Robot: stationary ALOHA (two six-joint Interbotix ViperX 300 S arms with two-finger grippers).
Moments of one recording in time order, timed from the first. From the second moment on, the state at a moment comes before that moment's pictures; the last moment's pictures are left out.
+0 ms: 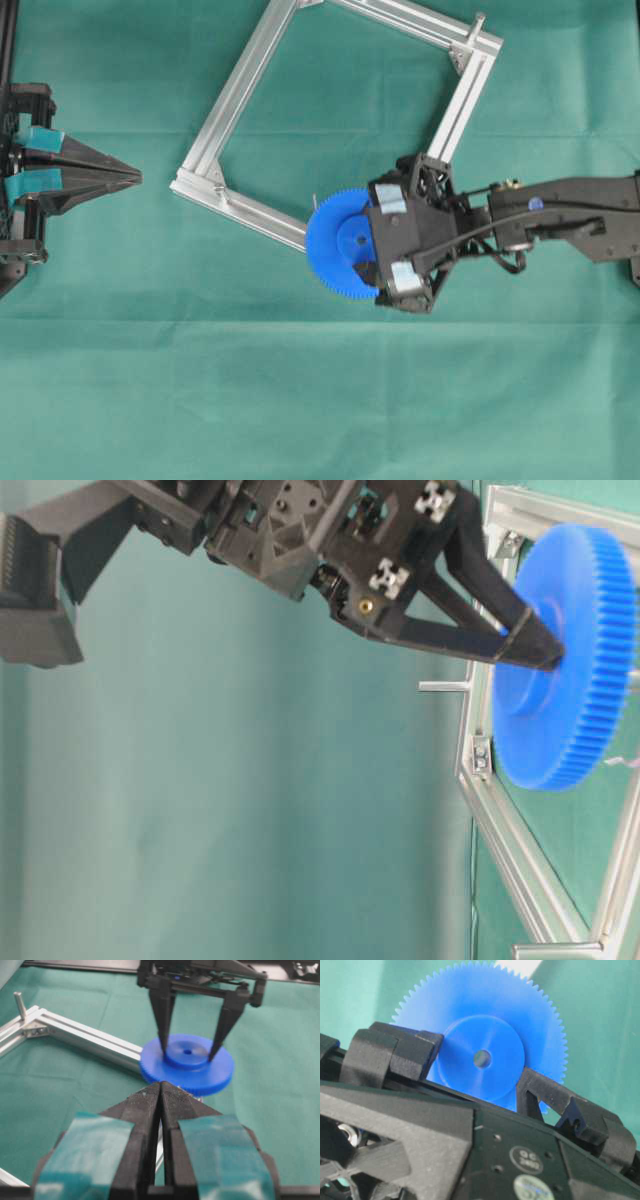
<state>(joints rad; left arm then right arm) 0.06 -0.95 1.17 -0.02 -0.06 -0.02 0.10 0.00 0.49 -0.20 0.53 0.56</state>
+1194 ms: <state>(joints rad) 0.06 -0.95 1.17 -0.02 -0.06 -0.02 0.04 0.04 0.44 -0.29 0.52 0.57</state>
